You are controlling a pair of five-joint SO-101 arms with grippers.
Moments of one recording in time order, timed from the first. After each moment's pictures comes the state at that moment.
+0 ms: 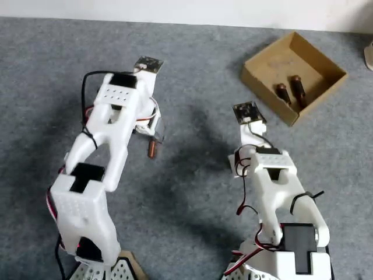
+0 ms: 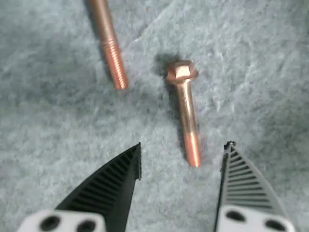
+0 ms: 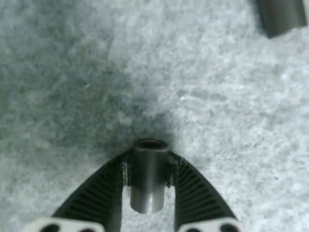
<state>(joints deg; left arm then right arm) 4.7 24.0 -9.4 79.6 -1.8 -4.9 -9.5 51.9 33.4 18.2</state>
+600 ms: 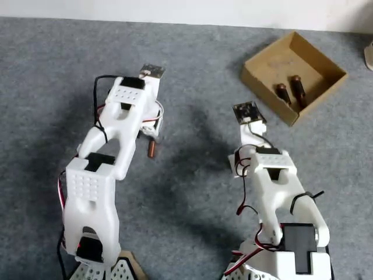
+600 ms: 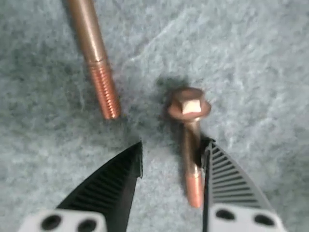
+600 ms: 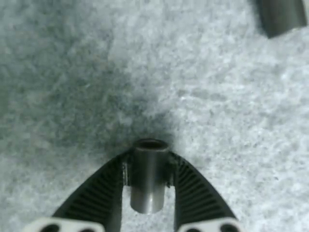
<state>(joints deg) 6.2 37.1 -16.1 76.4 2.9 -4.9 -9.5 51.9 33.4 18.2</state>
